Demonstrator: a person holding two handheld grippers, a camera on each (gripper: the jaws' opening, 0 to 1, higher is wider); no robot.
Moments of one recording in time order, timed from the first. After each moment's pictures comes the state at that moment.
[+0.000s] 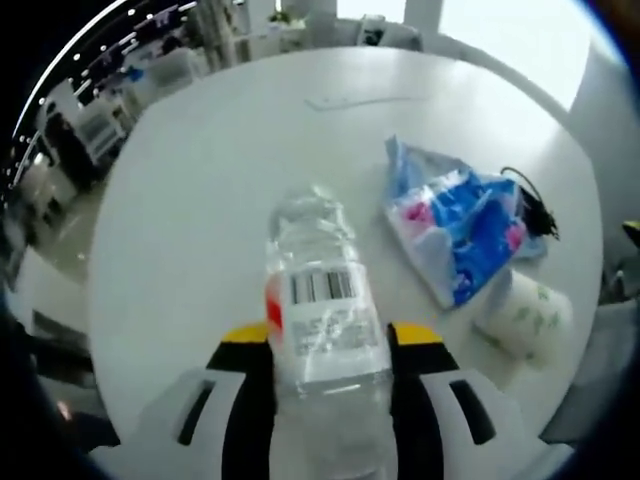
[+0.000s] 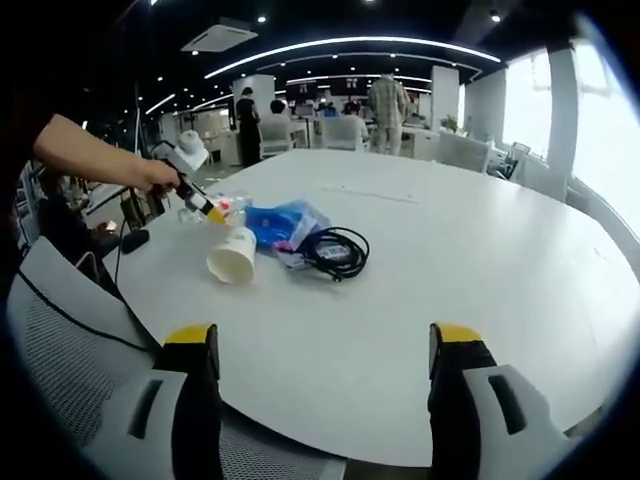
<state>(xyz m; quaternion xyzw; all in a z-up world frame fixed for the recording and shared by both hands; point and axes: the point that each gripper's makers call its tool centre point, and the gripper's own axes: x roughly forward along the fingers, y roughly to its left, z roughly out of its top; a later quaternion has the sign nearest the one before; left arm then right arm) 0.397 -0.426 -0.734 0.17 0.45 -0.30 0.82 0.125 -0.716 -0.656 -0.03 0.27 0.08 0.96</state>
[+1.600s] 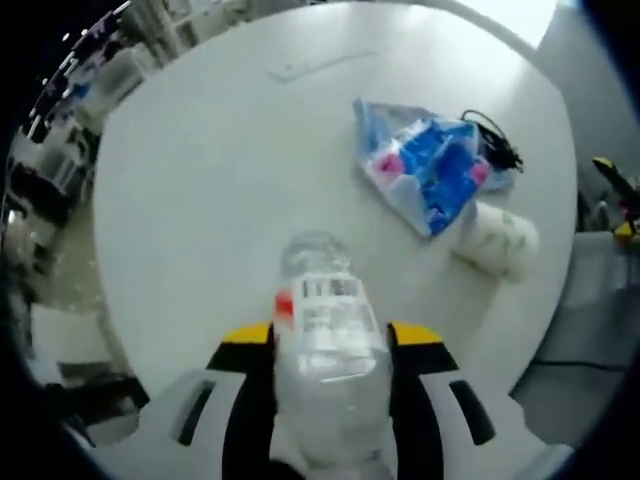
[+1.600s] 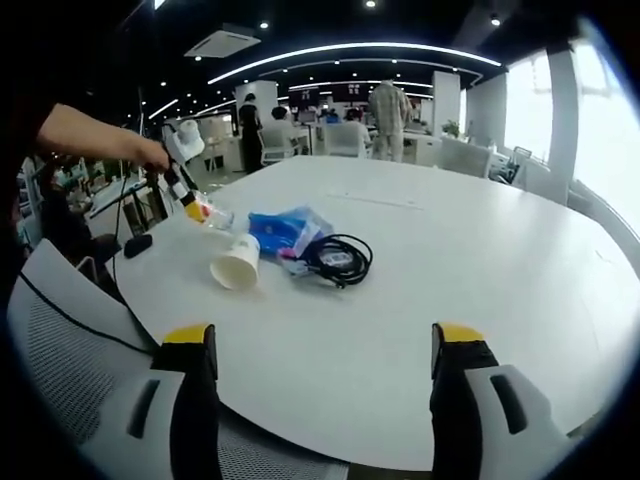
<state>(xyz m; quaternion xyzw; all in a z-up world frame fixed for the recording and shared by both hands) 0.377 -0.393 -0.708 0.26 0.52 -0.36 0.73 0.126 -0.713 -0.652 -0.02 0.26 0.09 0.96</state>
